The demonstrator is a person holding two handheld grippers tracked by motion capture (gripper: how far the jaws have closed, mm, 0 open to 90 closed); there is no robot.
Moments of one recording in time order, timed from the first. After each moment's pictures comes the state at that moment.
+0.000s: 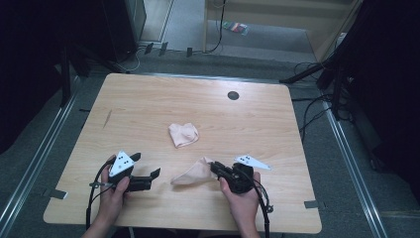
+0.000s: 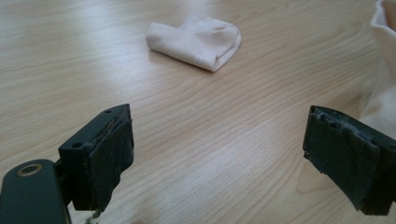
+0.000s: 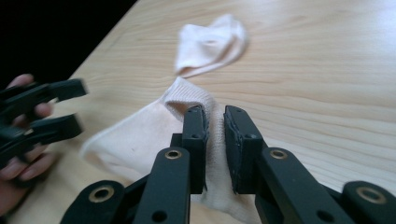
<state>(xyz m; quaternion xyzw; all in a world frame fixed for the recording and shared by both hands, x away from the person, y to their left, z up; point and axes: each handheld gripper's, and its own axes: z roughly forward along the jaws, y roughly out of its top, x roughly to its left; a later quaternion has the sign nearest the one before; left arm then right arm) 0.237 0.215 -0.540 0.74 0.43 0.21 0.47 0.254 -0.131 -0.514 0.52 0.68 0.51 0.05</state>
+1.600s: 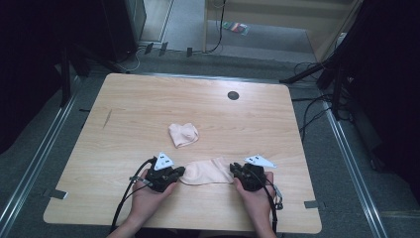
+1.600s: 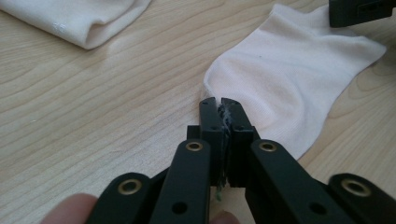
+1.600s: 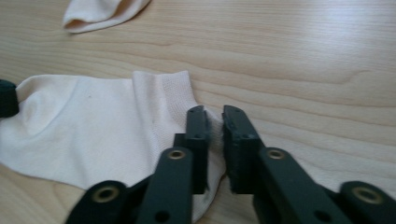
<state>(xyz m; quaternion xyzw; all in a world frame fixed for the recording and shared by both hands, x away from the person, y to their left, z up) 0.254 0.129 -0.548 0.79 0.44 0.12 0.42 0.274 -0.169 -0.547 0.53 0.73 0.41 0.14</state>
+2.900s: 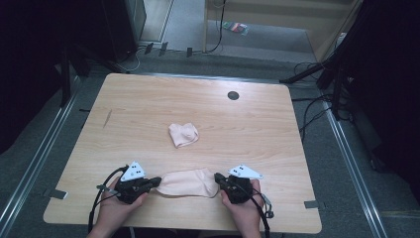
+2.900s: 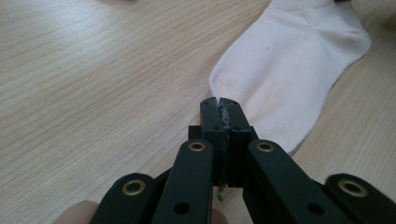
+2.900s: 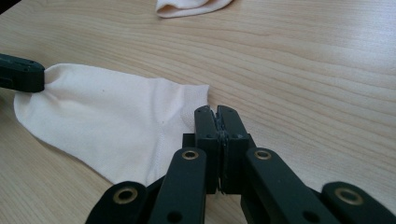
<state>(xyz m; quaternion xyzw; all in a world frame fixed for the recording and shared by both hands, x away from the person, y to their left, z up) 0.219 0.196 -0.541 0.82 0.40 0.11 0.40 0.237 -0.131 -0.538 0.47 0.76 0.43 0.12</state>
